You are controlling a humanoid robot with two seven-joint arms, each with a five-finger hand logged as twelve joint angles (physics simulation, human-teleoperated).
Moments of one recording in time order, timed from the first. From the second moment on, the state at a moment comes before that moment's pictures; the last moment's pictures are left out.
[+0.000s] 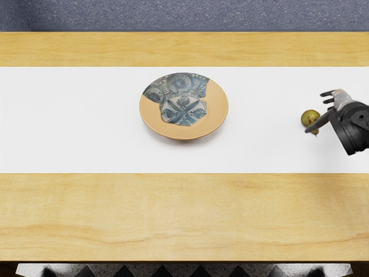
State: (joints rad) left arm -0.05 0.00 -0.13 -0.13 -0.04 -0.12 0.13; right arm 1.11 -0.66 0.05 1.25 -0.55 -0.61 -0.61
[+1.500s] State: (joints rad) left arm -0.05 0.00 -0.13 -0.13 -0.04 -0.12 0.13; right arm 1.05 -0.55 0.04 1.15 -0.59 -0.61 -0.60
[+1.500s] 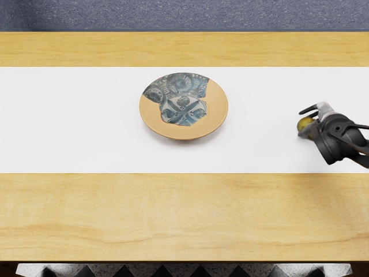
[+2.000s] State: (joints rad) left arm -0.05 0.00 -0.13 -0.13 -0.04 -0.12 0.13; right arm 1.05 -0.55 0.03 1.15 -0.60 -0.60 -0.60
